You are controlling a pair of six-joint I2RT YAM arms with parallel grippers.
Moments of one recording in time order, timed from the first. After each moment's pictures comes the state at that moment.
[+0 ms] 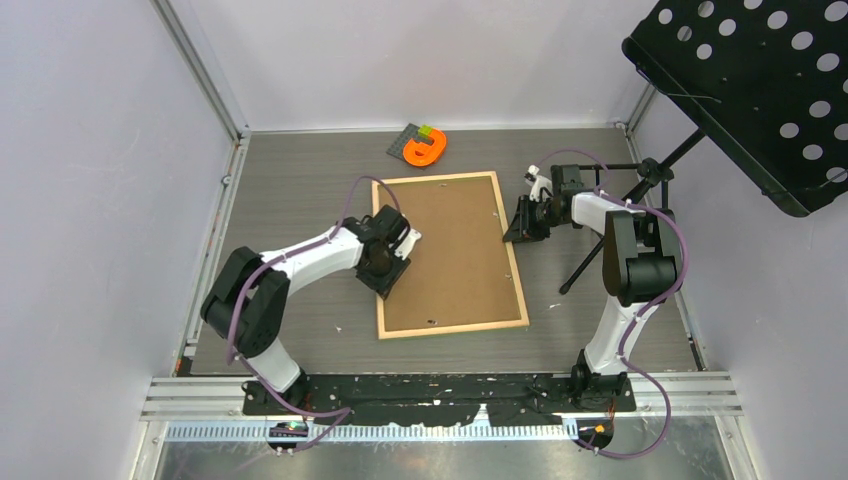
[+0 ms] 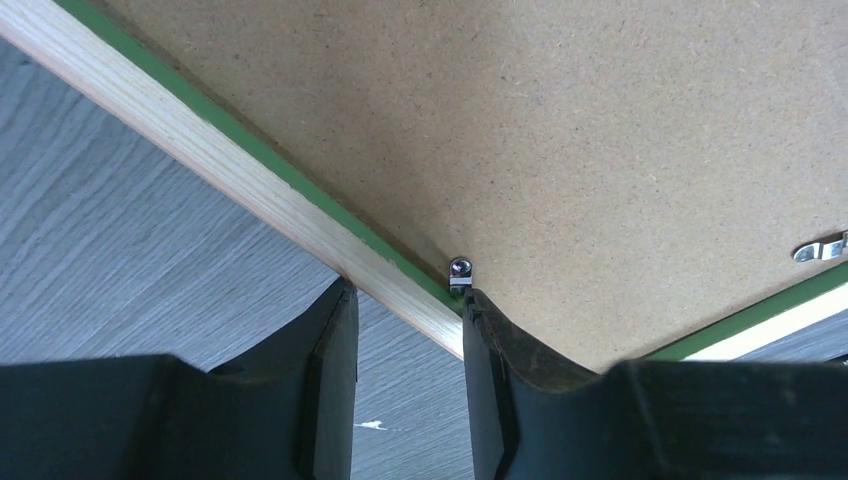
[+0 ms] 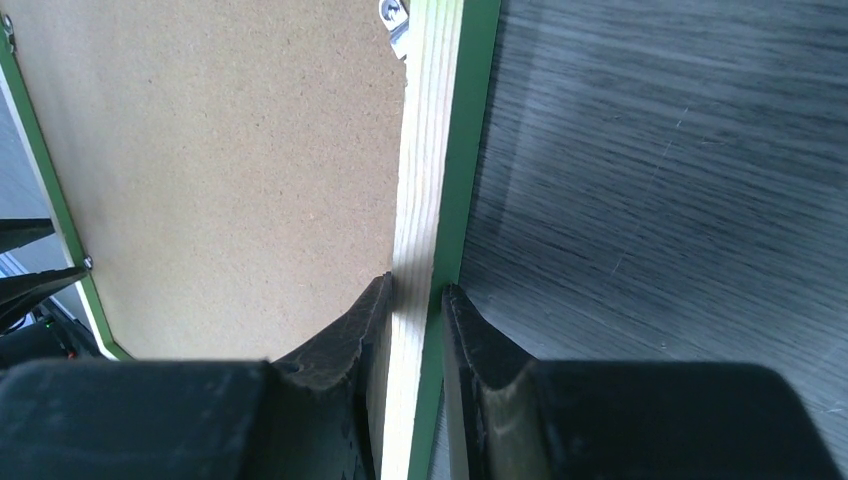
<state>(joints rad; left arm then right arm) -0.65 1.66 1.05 -0.72 0.03 0.00 0.05 1.89 1.13 -0.37 -0.58 0.10</state>
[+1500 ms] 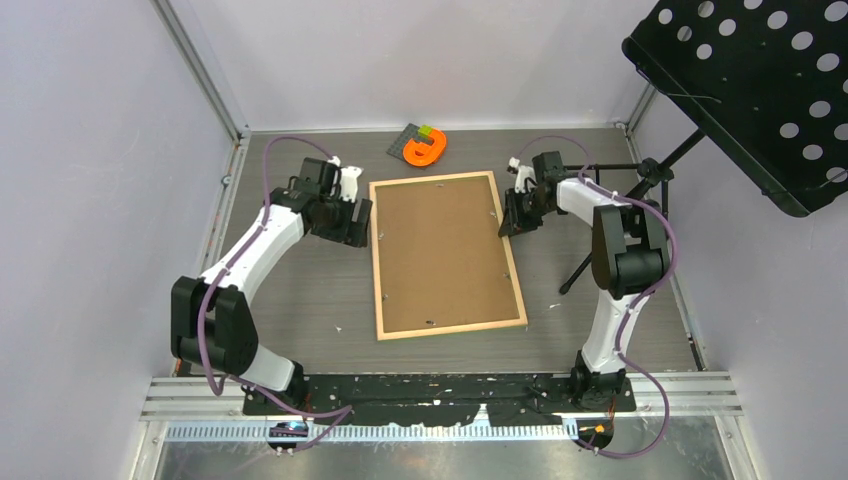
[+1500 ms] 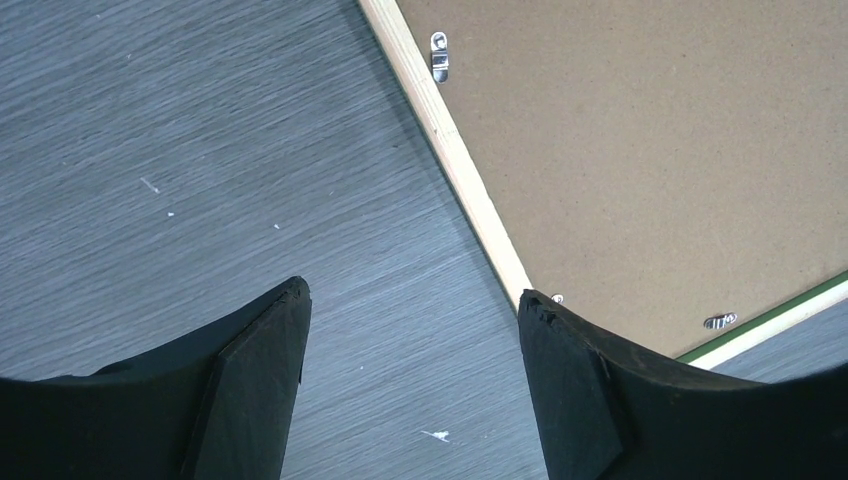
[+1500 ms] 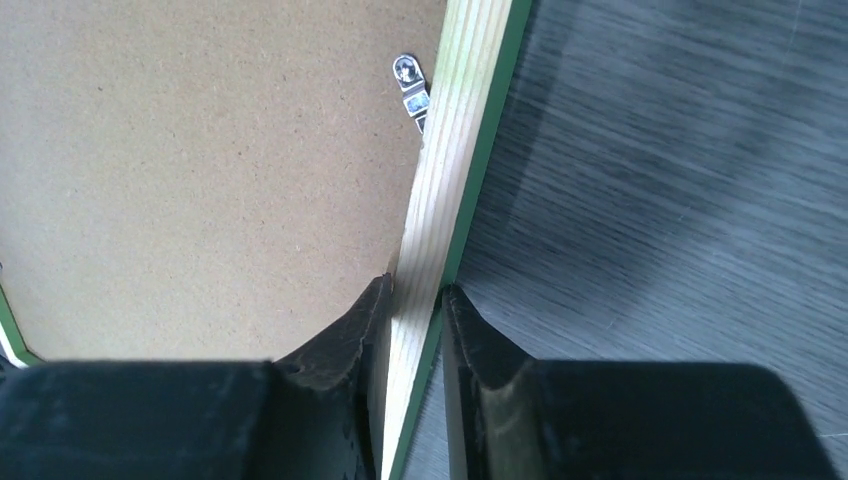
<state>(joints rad) -0.27 1.49 1.18 -0.71 0.18 0.03 0.13 1.95 1.30 -0.50 -0.44 0.00</state>
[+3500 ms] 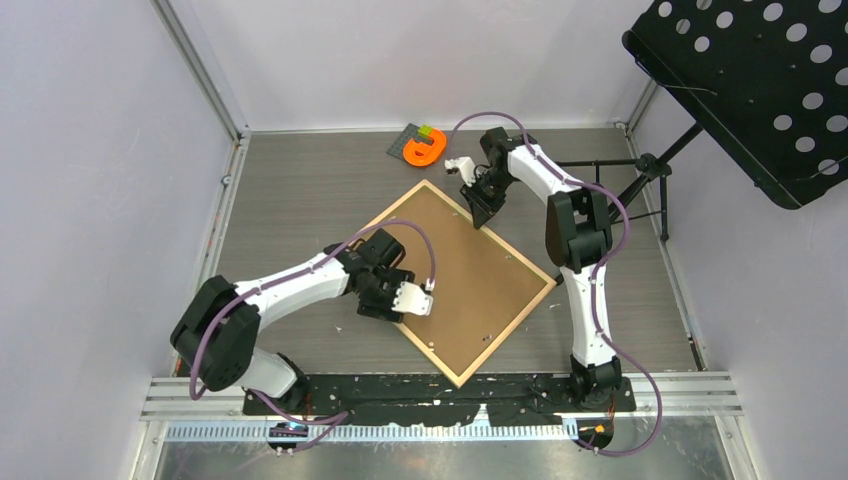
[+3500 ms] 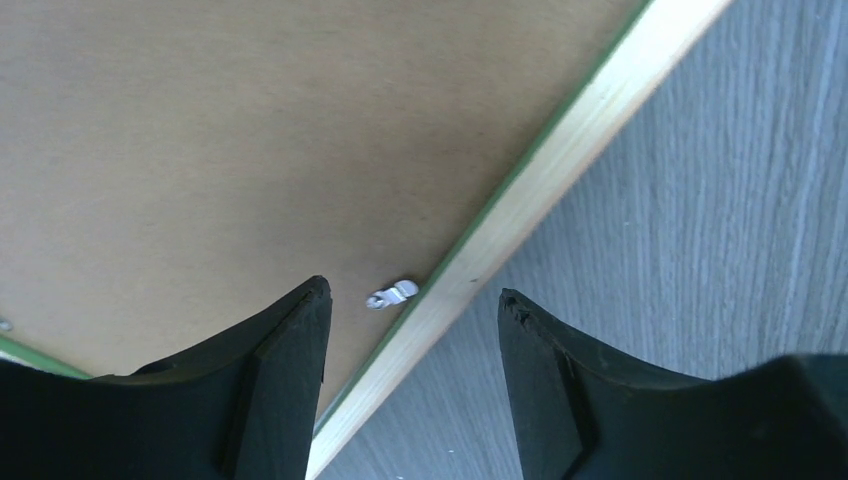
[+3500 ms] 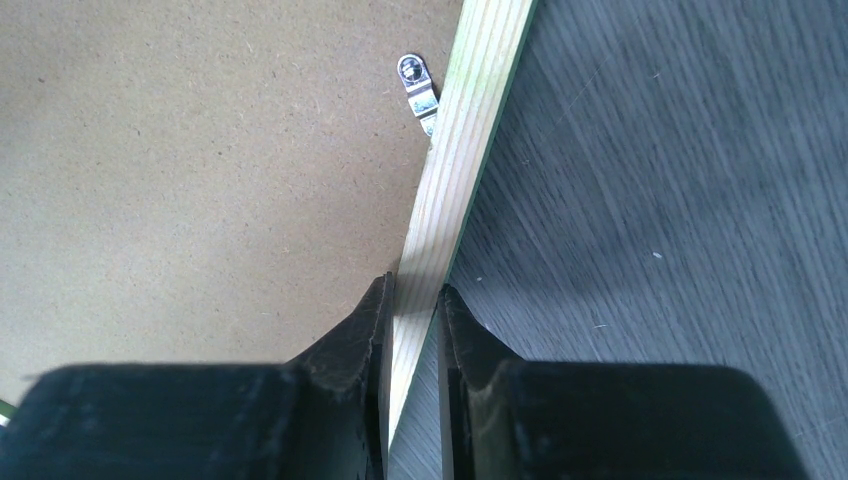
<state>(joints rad) -0.73 1.45 0.87 -0.66 0.22 1.10 0.32 2.33 1.99 -1.06 -0.42 -0.63</state>
